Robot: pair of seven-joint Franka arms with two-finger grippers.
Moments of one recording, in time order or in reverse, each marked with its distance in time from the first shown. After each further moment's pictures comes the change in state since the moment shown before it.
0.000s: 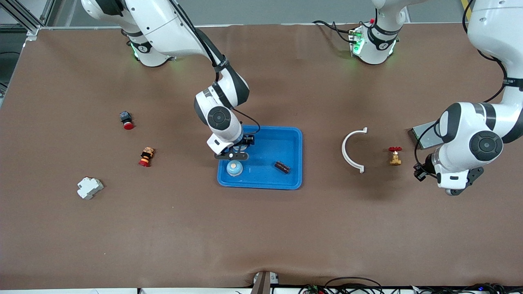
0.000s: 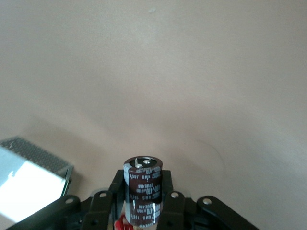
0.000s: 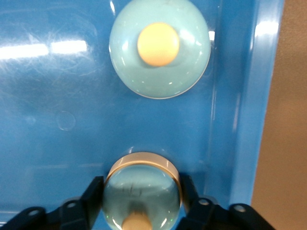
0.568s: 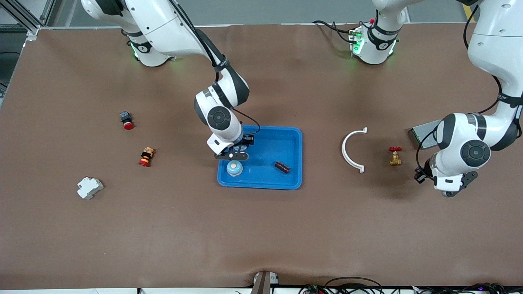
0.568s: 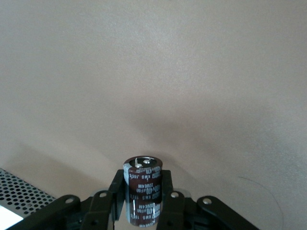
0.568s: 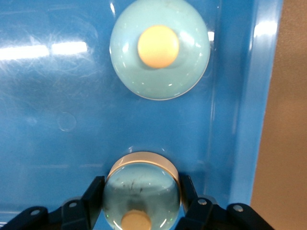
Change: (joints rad) left arm 0.045 0.098 0.004 -0.003 0.097 0.081 0.000; right arm 0.000 0.000 -0.002 0.003 0.000 -0.005 0.000
